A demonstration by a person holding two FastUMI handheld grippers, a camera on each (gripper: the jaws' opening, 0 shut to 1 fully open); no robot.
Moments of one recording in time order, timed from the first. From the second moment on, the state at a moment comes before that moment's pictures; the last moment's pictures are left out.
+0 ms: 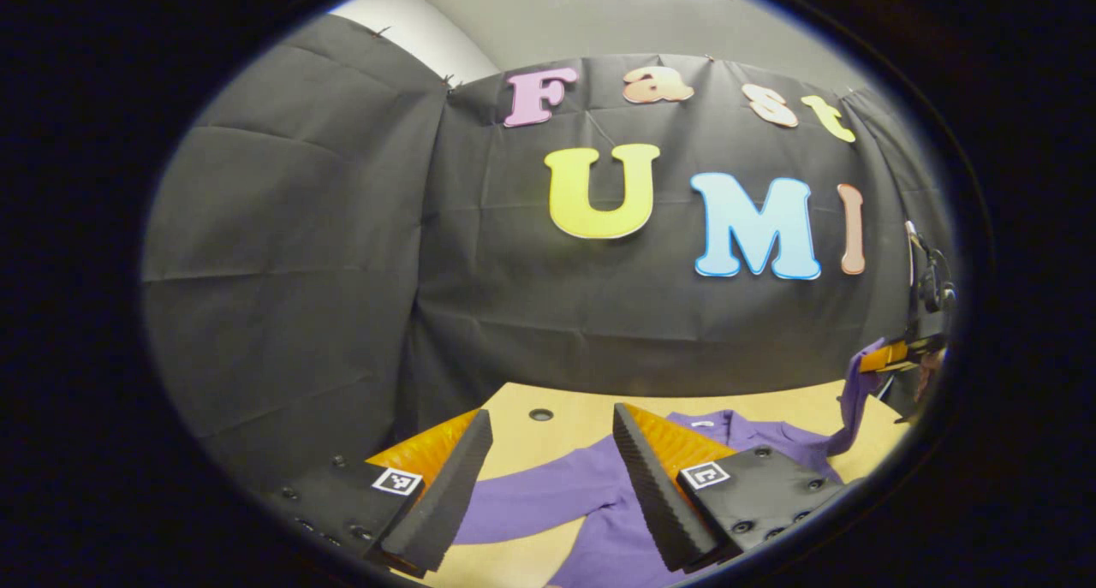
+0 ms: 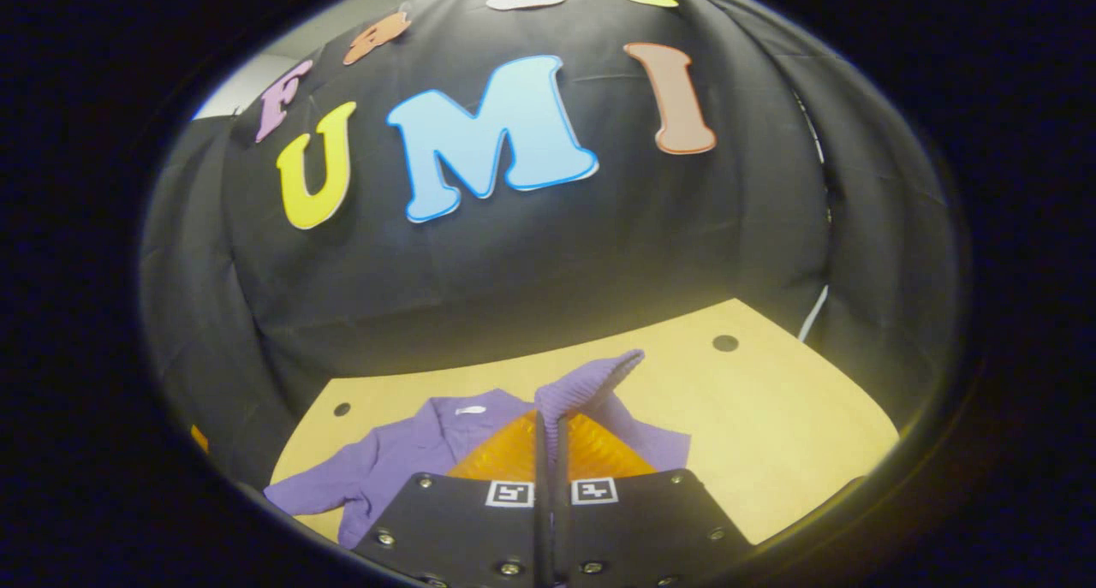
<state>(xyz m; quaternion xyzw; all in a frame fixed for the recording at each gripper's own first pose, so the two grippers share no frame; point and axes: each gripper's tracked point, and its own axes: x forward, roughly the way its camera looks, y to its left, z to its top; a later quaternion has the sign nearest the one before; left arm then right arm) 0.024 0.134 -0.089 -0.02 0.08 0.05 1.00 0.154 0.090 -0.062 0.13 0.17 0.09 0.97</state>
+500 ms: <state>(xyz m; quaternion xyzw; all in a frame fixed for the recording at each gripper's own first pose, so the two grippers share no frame) -0.006 0.224 -0.115 0.00 0.09 0.10 0.99 0.162 0.252 -0.112 0.03 0.22 0.21 0.95</state>
